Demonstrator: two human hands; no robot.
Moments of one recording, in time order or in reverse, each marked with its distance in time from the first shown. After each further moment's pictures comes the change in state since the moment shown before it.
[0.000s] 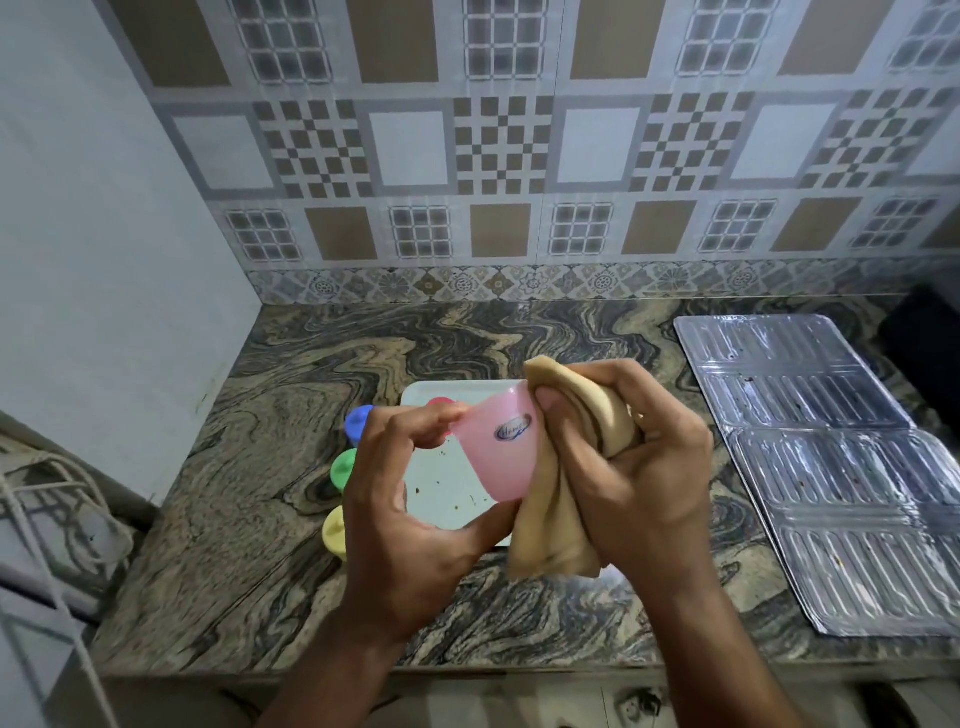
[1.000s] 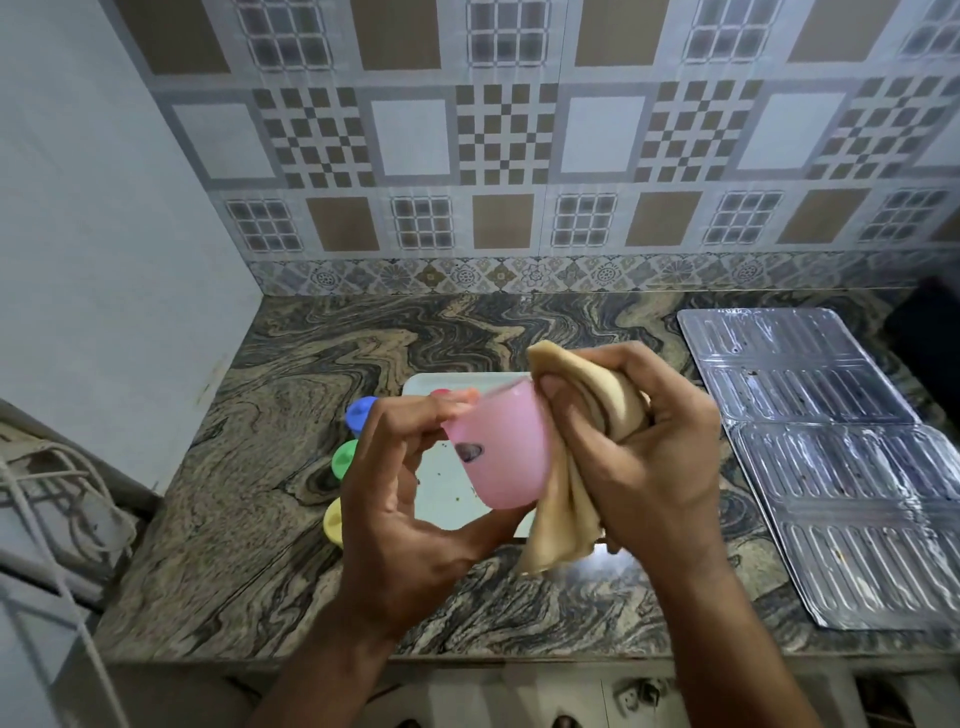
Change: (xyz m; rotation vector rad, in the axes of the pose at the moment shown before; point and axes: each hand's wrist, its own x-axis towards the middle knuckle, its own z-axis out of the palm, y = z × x) left_hand -0.002 0.000 0.002 -0.282 -0.056 -0.012; right_hand 0.005 -0.001 -0.003 0.145 -0.033 0.019
